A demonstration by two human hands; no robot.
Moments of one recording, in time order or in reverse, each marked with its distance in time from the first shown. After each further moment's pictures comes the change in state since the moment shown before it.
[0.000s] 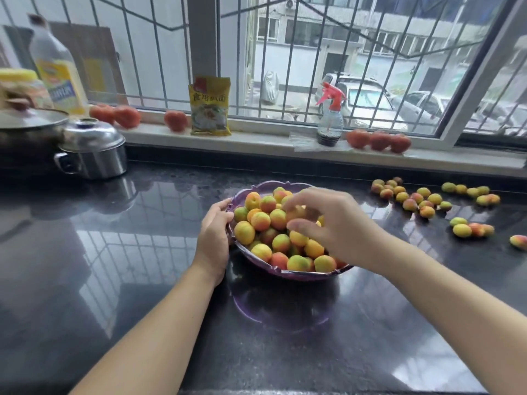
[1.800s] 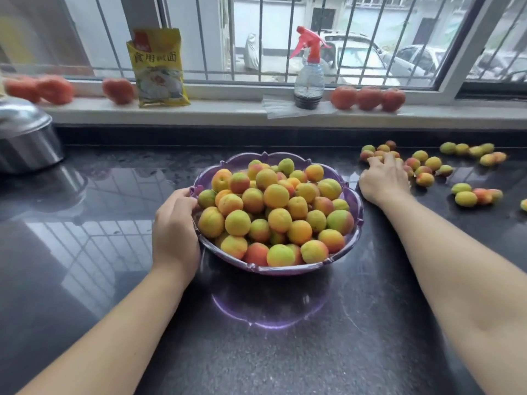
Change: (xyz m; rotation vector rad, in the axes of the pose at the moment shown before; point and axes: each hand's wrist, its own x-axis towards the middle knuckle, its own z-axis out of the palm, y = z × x) left_hand 0.013 -0.013 0.031 0.307 0.166 0.200; right_hand 0.023 0.292 0.009 -0.556 0.119 0.844
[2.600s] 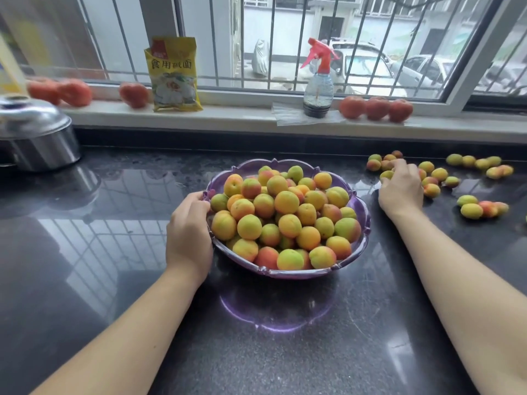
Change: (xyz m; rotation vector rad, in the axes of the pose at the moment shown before) left_hand -0.002 0.002 -0.001 0.047 -0.007 0.012; right_hand -0.015 0.009 -0.007 0.361 0.270 0.053
